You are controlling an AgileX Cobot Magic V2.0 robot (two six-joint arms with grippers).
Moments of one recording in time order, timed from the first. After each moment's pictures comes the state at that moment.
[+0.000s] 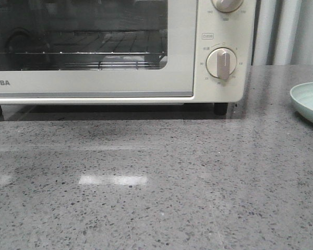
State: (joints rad) left arm -0.57 1.19 -1.01 -0.47 0.23 0.40; right arm 0.18 0.23 -0.42 0.22 0.48 0.09
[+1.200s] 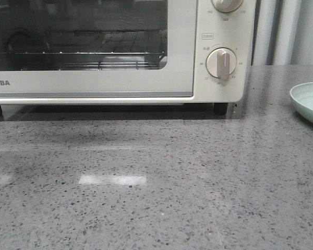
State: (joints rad) left arm -0.52 1.13 -0.97 -0.38 0.39 0.40; right arm 0.18 0.23 -0.42 0.22 0.44 0.09
